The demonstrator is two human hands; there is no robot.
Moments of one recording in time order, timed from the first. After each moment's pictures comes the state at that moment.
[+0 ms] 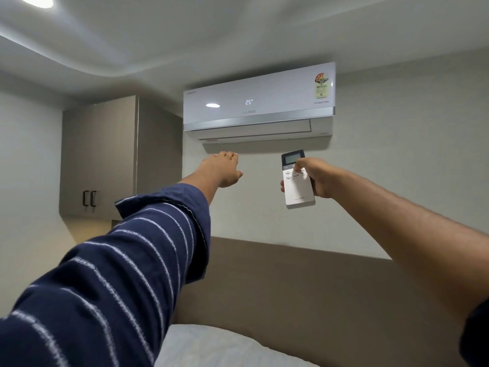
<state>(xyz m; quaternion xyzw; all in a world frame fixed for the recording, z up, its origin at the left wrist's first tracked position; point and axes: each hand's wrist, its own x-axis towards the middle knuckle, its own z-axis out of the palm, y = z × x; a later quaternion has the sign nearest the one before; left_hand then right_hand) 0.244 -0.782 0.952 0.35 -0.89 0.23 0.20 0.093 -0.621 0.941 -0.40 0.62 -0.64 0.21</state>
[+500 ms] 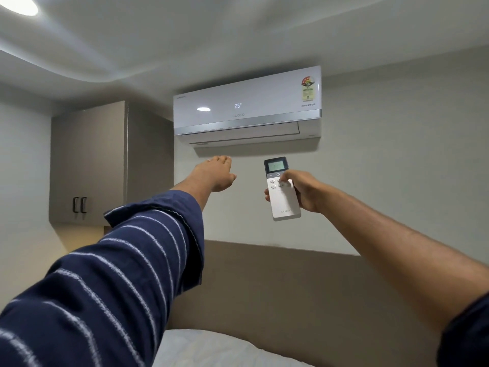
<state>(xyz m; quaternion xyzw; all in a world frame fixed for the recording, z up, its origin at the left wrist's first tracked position) 0.227 -0.765 0.952 0.35 -0.89 0.20 0.22 0.079 -0.609 0.918 -0.44 0.57 -0.64 0.27</state>
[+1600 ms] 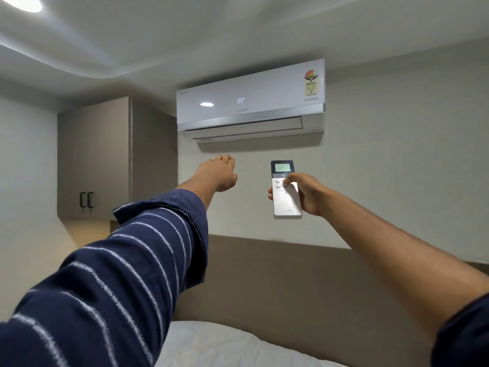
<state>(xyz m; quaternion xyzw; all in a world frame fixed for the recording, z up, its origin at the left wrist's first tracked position) 0.227 -0.757 0.941 0.35 -0.89 0.21 0.20 0.068 -0.609 0.900 -0.43 0.52 -0.66 0.32</state>
